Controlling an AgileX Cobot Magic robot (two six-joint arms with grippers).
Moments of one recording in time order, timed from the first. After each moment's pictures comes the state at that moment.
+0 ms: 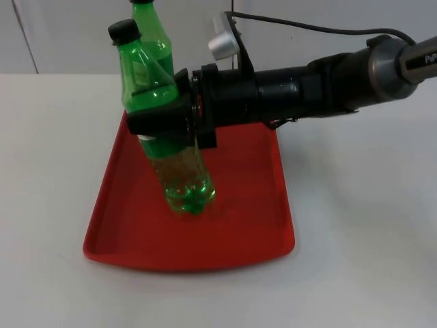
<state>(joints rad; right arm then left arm) 0.50 2.55 -1.85 1.73 1.20 -2.12 0.09 0.06 -0.82 -0.08 1.22 0.07</state>
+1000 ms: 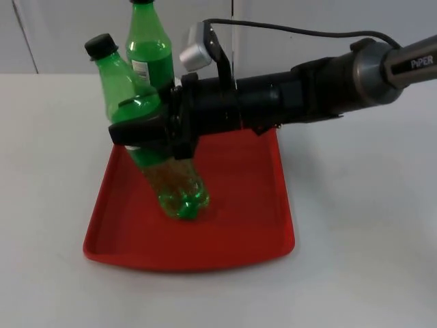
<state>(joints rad) 0.55 2.55 -1.85 1.74 1.08 -2.12 0.09 0.06 -0.82 -0.09 1.22 0.09</state>
